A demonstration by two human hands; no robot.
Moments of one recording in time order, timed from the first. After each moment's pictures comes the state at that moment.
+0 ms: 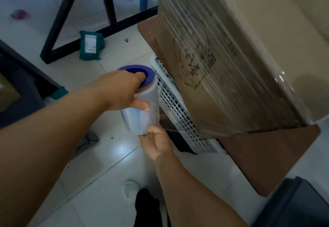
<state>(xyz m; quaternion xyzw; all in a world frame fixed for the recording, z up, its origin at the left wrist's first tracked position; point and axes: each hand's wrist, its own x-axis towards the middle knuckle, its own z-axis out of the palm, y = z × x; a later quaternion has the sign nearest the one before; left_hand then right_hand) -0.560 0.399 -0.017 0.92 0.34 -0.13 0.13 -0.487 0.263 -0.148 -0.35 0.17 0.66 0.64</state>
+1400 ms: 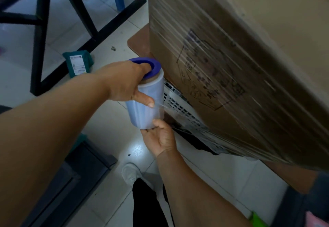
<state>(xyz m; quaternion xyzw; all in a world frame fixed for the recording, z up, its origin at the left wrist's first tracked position) -0.524 0.546 -0.015 0.96 0.18 -0.15 0.18 -0.500 0.390 -0.142 -0.27 0.25 0.56 0.74</state>
